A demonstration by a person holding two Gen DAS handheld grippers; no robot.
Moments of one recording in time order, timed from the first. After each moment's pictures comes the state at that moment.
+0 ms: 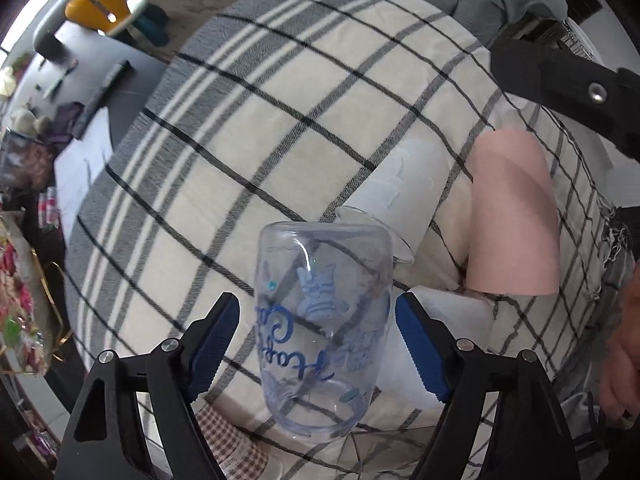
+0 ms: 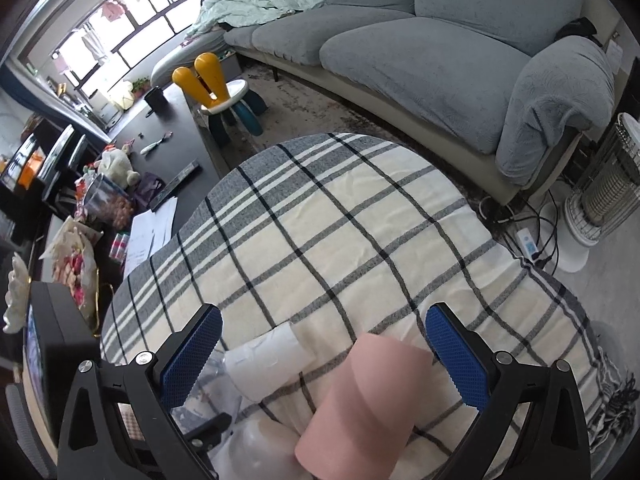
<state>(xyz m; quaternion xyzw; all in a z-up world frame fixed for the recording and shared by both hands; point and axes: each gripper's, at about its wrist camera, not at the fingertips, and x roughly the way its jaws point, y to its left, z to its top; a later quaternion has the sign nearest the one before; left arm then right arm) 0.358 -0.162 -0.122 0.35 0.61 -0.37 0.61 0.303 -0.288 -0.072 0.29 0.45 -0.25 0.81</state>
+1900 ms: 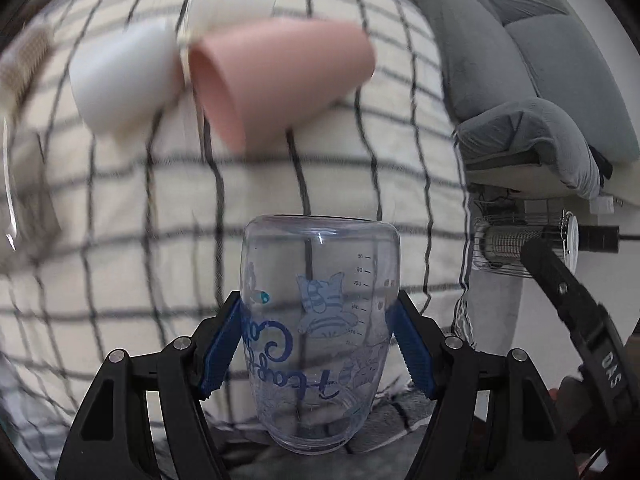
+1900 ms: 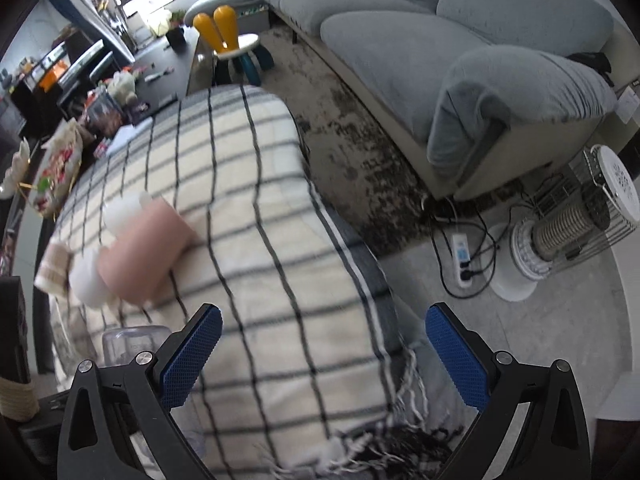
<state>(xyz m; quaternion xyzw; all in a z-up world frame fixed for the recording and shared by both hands) 0.153 -0.191 -0.125 -0.07 0.72 -0.18 0.67 0.106 -0.403 -0.072 0.17 0.54 -0.17 0.81</state>
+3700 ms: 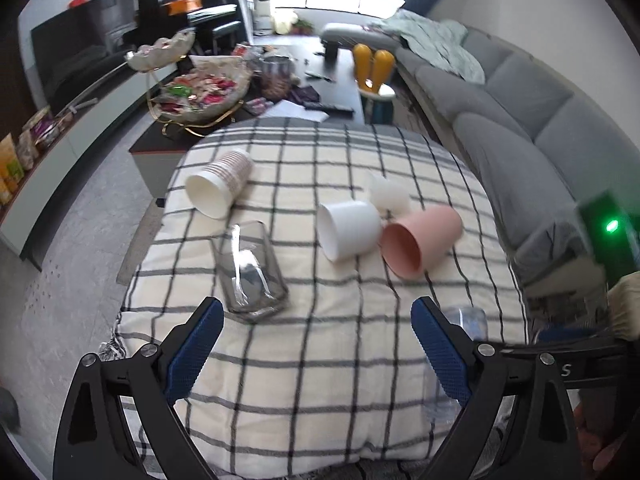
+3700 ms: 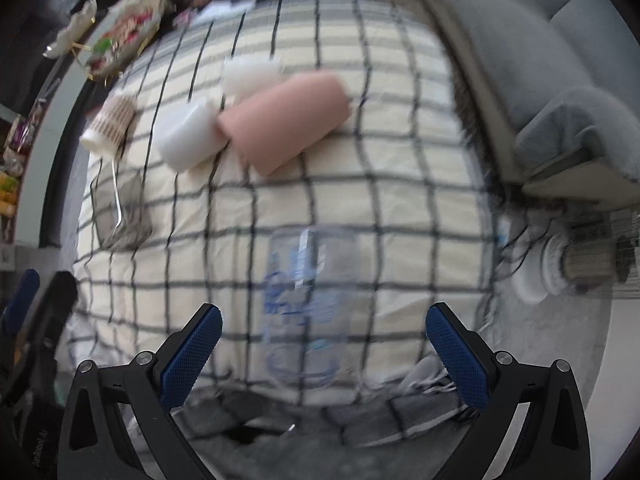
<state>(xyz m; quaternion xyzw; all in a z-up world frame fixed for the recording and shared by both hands) 0.102 -0.050 -0.001 -0.03 0.46 -0.05 0.88 0.142 -0.270 -0.068 0.10 0.69 -0.02 0.71</state>
